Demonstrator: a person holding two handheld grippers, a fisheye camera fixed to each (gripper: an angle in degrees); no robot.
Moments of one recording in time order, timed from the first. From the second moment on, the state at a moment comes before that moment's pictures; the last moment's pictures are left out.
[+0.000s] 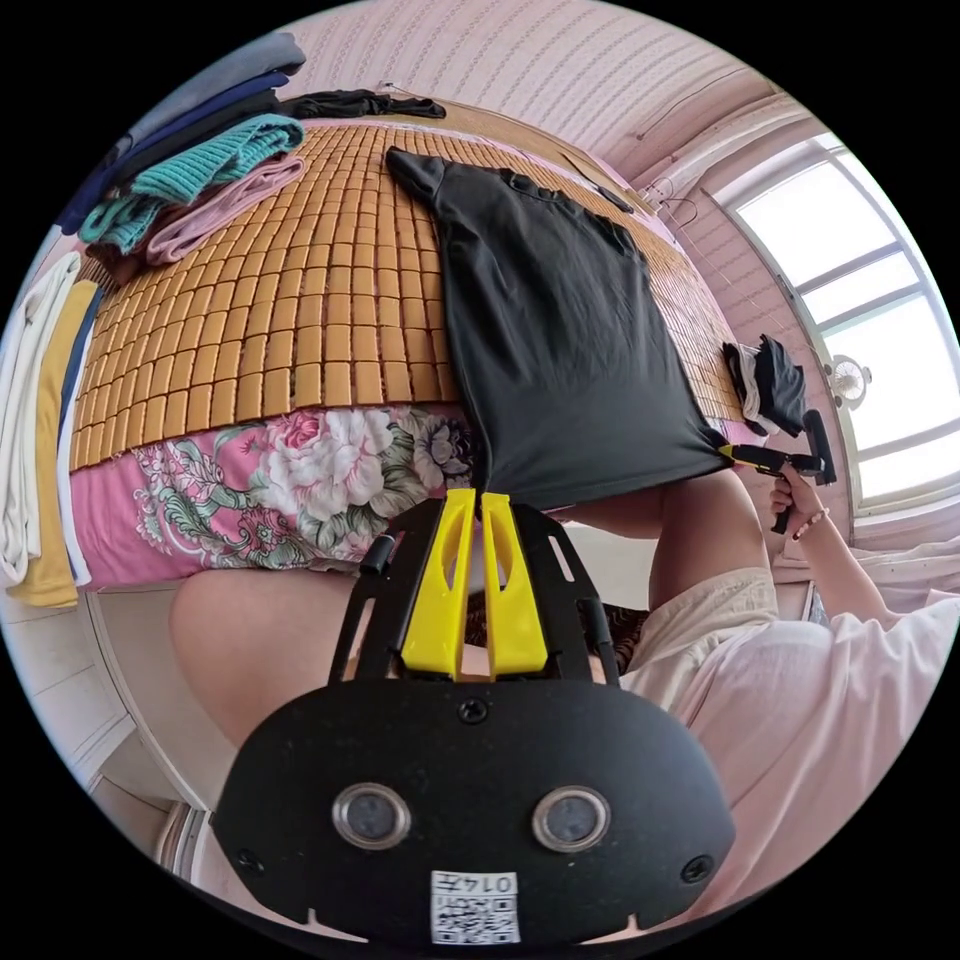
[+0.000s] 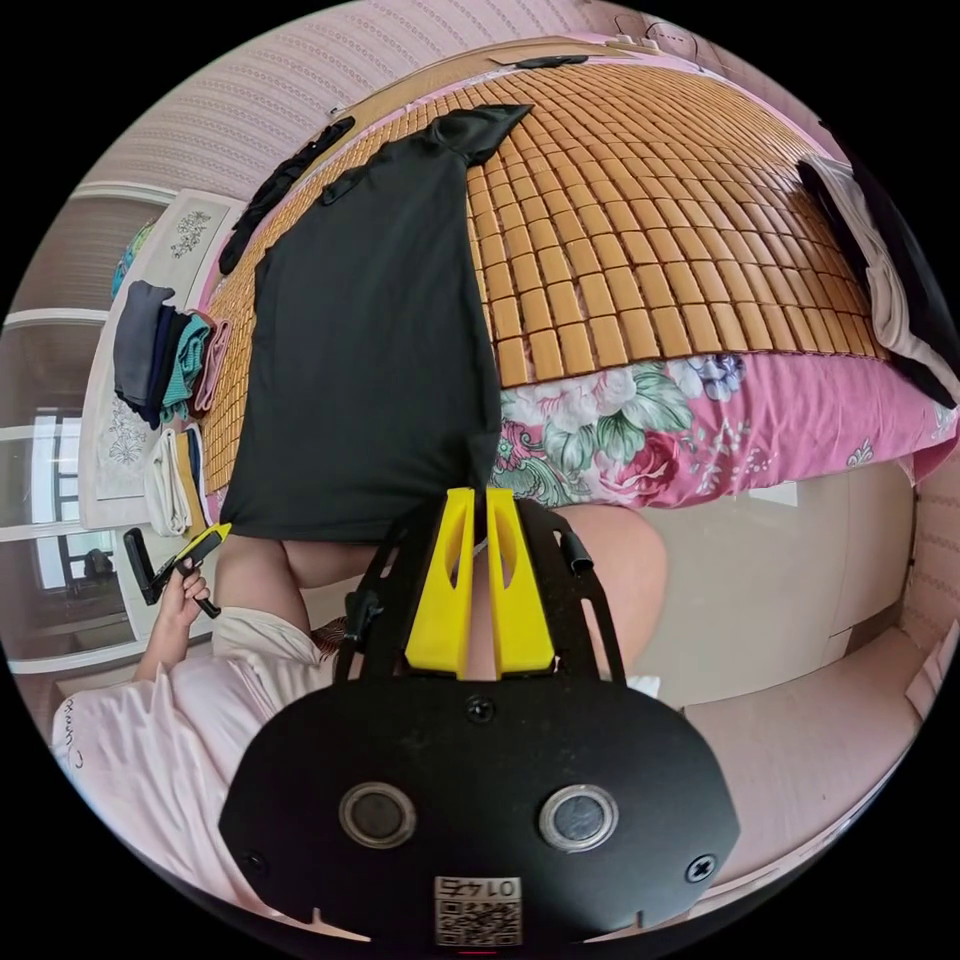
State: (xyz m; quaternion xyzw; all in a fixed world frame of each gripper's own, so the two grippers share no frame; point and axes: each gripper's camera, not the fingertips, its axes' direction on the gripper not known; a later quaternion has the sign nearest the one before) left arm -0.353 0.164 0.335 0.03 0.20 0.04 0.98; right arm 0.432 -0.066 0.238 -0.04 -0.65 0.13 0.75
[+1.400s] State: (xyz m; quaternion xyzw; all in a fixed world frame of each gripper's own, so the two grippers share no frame) left arm -0.232 0.058 0.427 -0.08 0.04 0.12 0.99; right arm 0.374 -0.072 0.310 -0.06 -0.60 -0.04 0.80
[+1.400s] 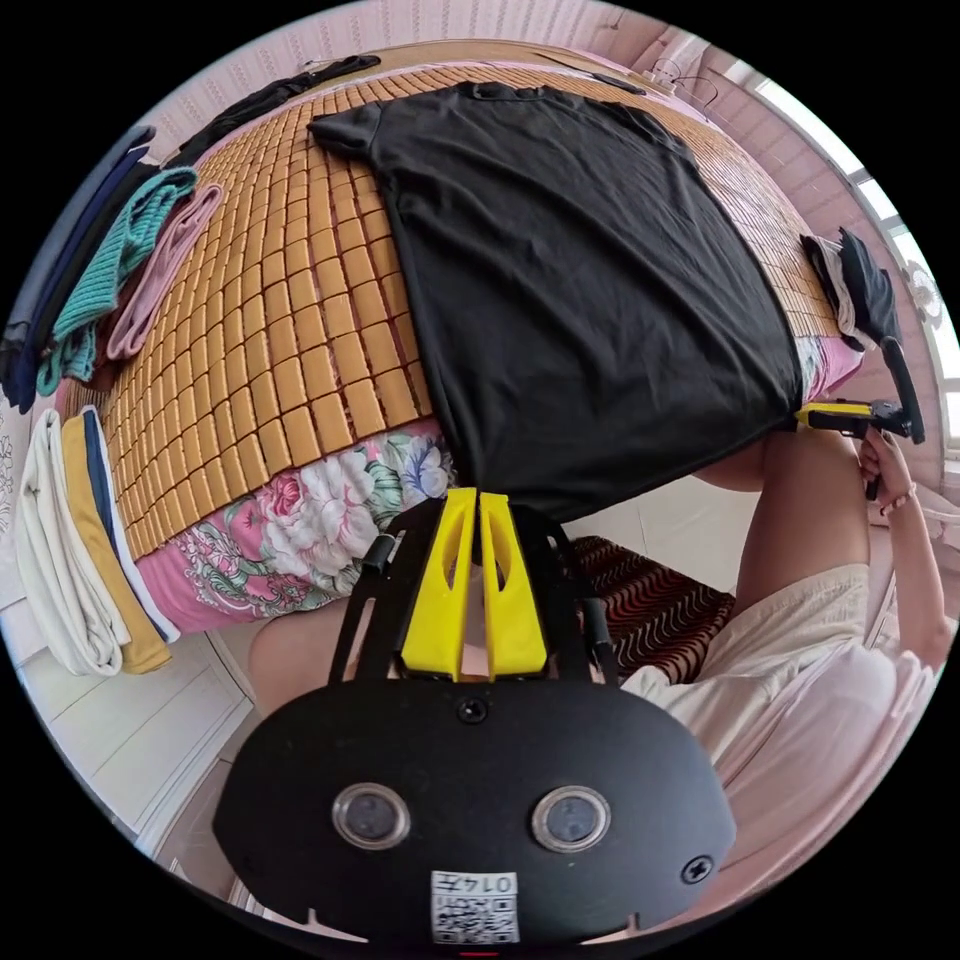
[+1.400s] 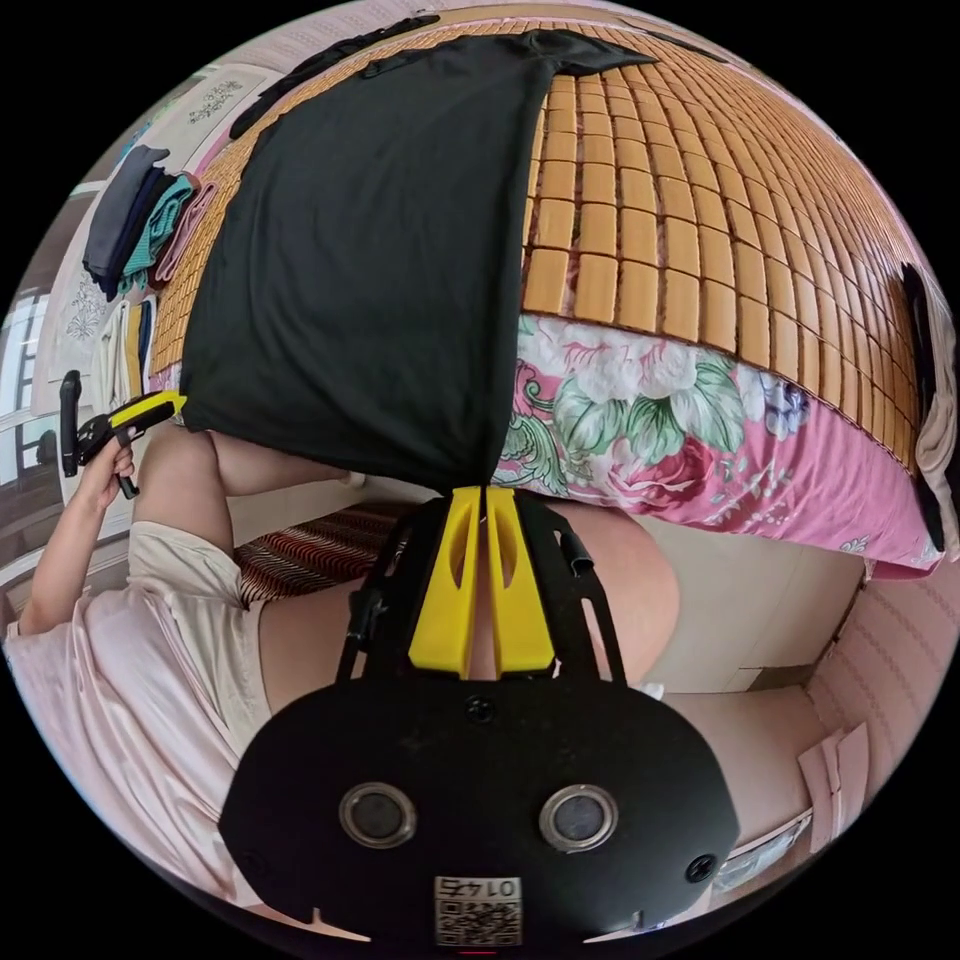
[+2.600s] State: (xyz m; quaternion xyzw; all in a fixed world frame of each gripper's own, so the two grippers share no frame) left arm 0.008 -0.192 0.411 0.10 0.07 0.37 0.92; right arm 0.497 -0.129 0.407 0.16 -0.65 0.24 0.70
